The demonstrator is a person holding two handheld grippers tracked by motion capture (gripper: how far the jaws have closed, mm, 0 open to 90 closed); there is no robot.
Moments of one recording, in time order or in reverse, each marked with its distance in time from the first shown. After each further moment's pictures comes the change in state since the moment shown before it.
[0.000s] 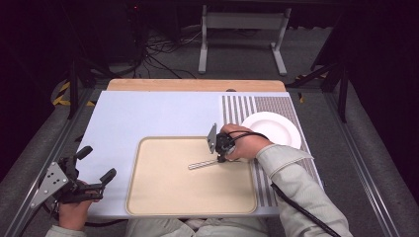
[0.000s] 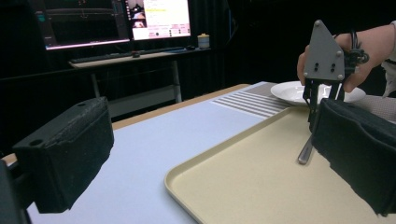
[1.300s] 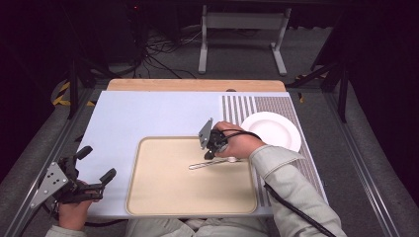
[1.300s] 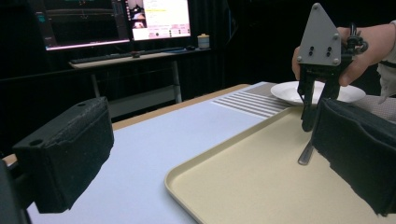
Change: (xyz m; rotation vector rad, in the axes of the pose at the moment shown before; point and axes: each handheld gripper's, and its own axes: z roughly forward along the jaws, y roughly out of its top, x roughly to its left) left arm 0.000 0.000 0.000 -0.002 0.001 0.002; right arm -0.004 0.025 -0.007 -0.176 -0.043 0.029
